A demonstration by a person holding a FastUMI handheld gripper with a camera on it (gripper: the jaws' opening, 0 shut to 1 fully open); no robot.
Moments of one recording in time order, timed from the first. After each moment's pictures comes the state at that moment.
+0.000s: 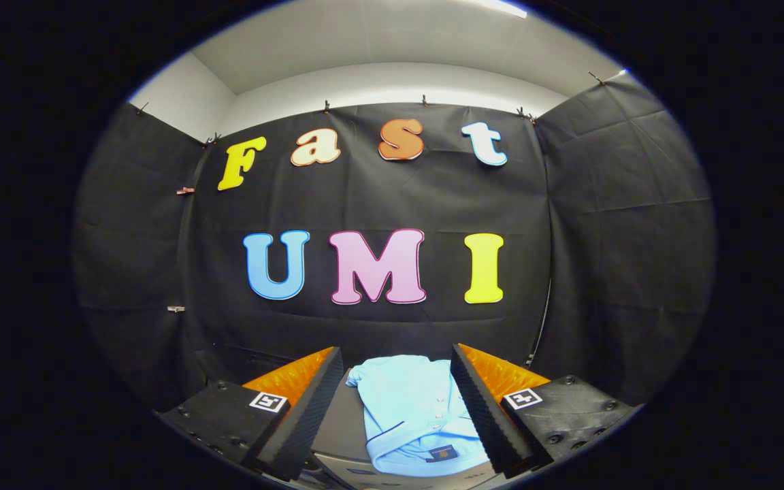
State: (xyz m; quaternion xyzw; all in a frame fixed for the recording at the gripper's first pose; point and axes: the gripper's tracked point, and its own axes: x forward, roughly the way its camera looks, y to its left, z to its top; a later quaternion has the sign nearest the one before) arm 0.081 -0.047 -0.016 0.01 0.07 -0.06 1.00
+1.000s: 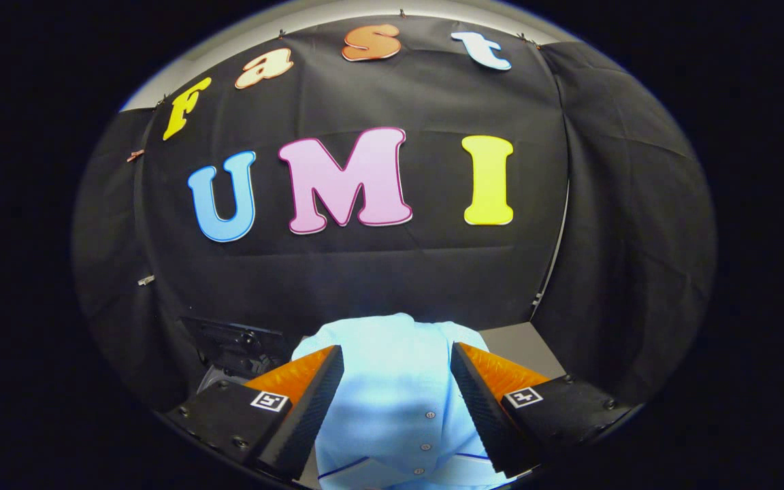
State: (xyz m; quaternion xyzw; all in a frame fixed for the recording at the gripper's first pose) arm 0.213 -0.114 -0.148 0.05 0.27 -0.09 0.96
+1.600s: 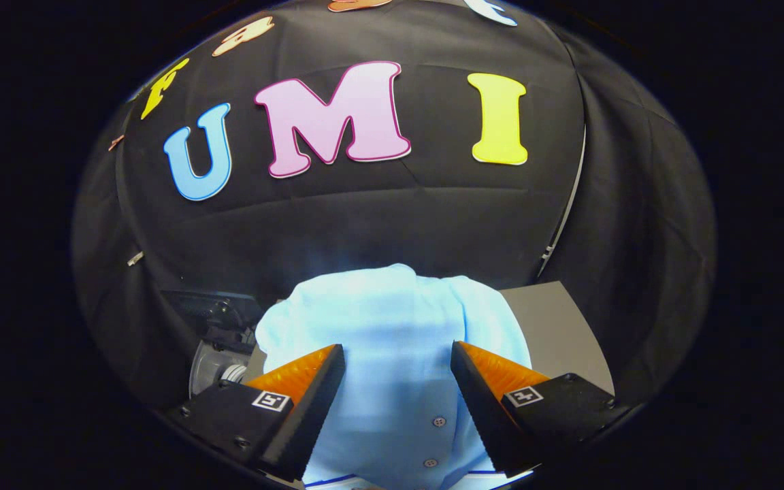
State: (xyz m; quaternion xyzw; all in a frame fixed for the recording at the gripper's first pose) arm 0.237 -0.120 -0.225 0.06 0.39 -0.09 0.91
